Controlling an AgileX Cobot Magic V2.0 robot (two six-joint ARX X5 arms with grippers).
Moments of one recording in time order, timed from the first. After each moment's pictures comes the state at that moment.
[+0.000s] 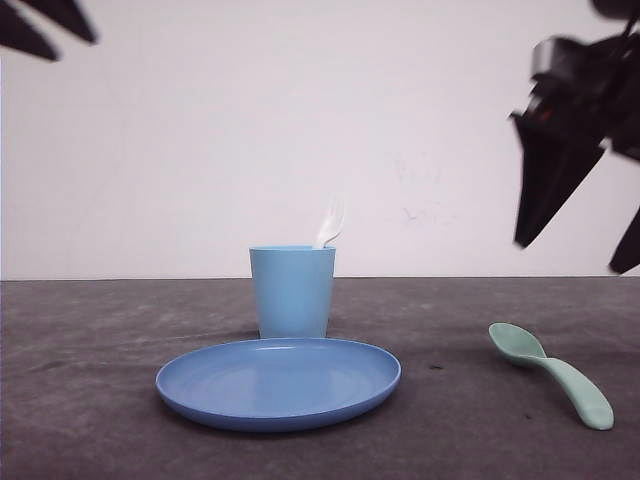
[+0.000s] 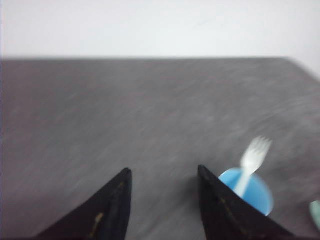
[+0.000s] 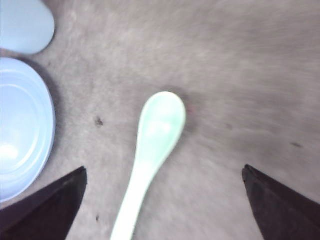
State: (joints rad) left arm -0.17 0.90 0.88 -0.36 0.16 -0.12; right arm 0.28 1.29 0.85 -0.60 -0.26 0.13
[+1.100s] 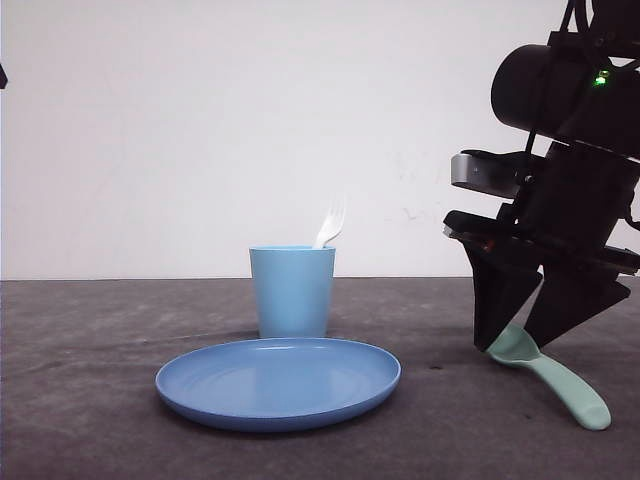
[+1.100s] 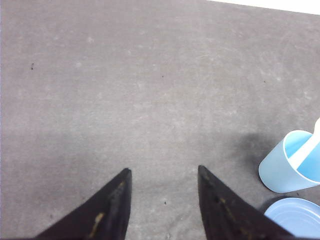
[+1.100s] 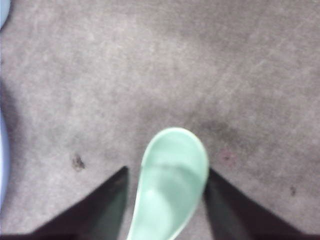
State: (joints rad) left arm -0.08 0.87 0.88 -0.55 0.12 -0.12; right arm 0.40 1.57 0.85 -0.37 -0.18 0.16
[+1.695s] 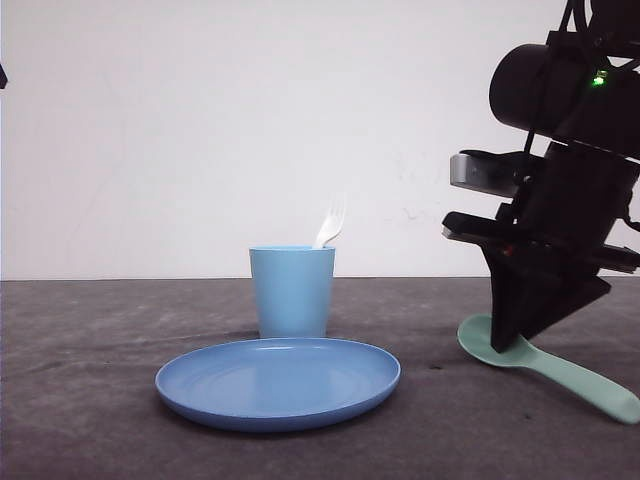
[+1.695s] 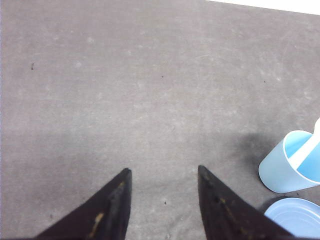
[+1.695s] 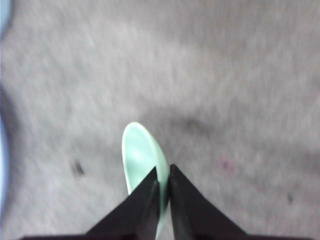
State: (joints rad) left arm -0.08 0.87 0.88 -0.55 0.12 -0.12; right arm 0.40 1.56 0.85 -0.33 -0.16 0.17
